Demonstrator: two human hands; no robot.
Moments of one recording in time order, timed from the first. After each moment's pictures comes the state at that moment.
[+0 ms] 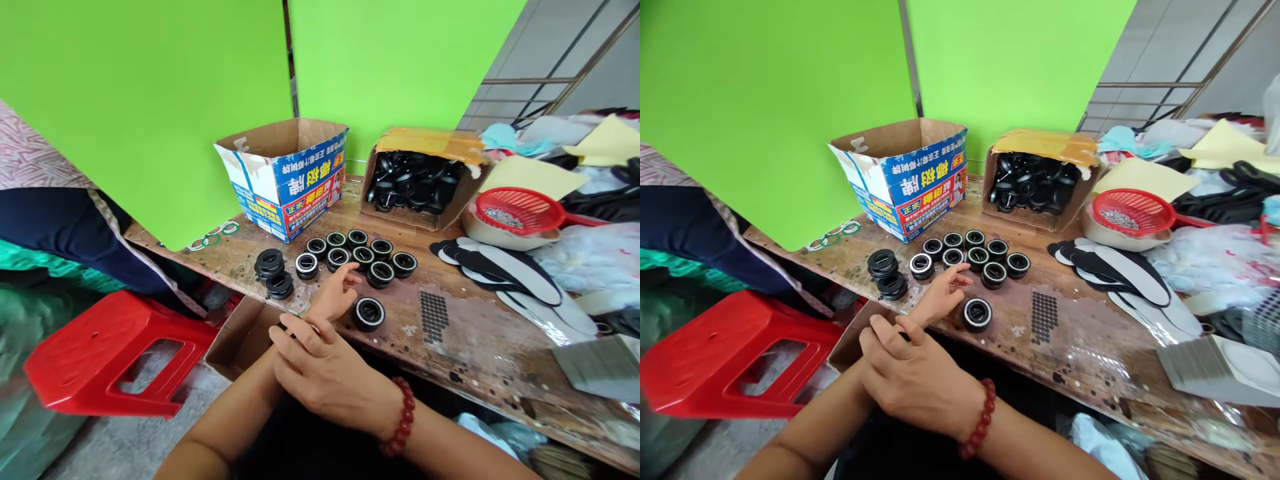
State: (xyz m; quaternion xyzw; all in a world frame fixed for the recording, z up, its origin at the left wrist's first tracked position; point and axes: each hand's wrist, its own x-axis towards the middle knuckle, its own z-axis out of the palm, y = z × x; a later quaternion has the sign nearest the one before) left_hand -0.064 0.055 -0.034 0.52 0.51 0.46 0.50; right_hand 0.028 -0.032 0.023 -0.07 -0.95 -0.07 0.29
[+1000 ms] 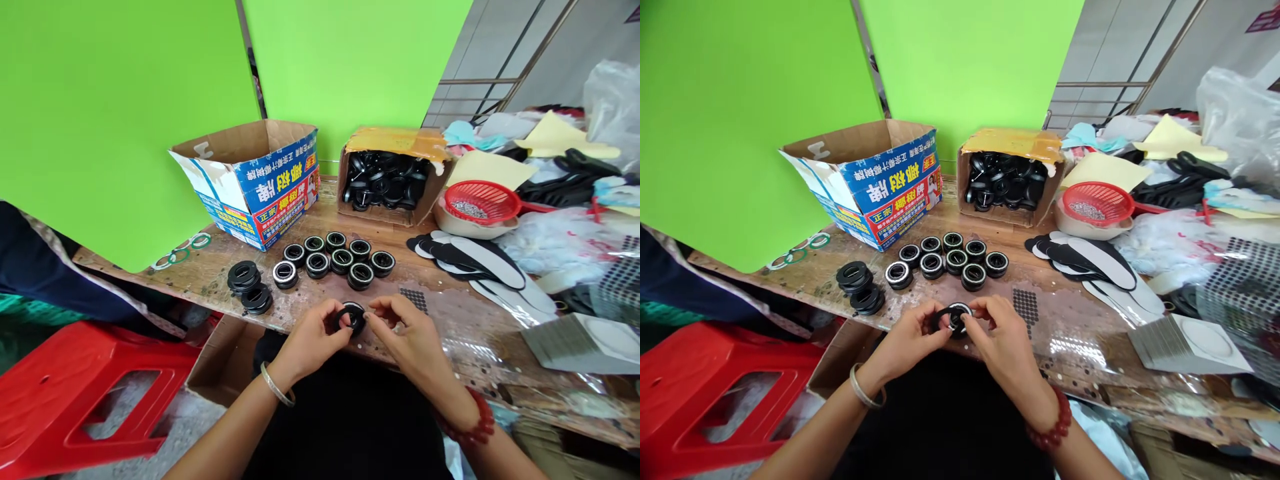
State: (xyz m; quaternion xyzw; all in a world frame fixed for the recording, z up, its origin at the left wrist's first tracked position) left_hand -0.057 0.003 0.000 0.57 0.49 0.37 0.54; right_hand 0.129 0.012 0.004 -0.50 -0.72 0.26 0.40
